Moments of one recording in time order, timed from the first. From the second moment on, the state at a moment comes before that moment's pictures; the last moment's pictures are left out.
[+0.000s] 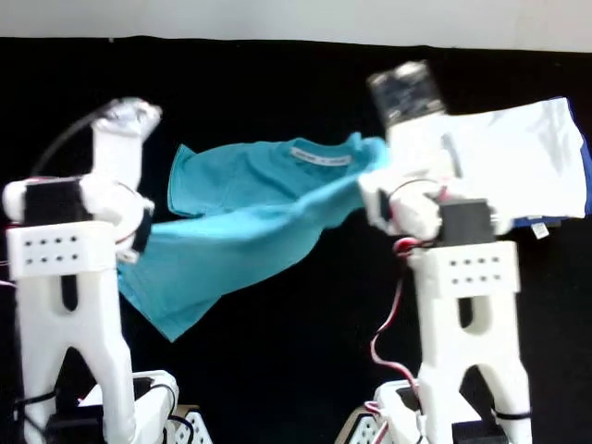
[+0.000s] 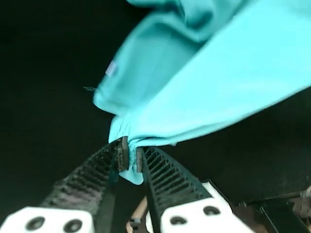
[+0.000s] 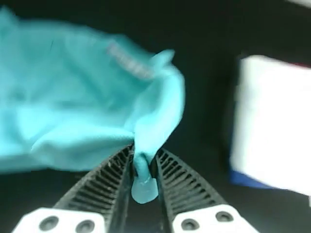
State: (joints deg) left arm -14.2 -28.7 9.8 95.5 -30.8; right arm -10.2 -30.7 9.5 73.0 11.7
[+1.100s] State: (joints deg) left arm -16.3 -37.7 -21.8 100.0 -30.9; right arm -1.4 -20.5 -68.1 89.5 15.3
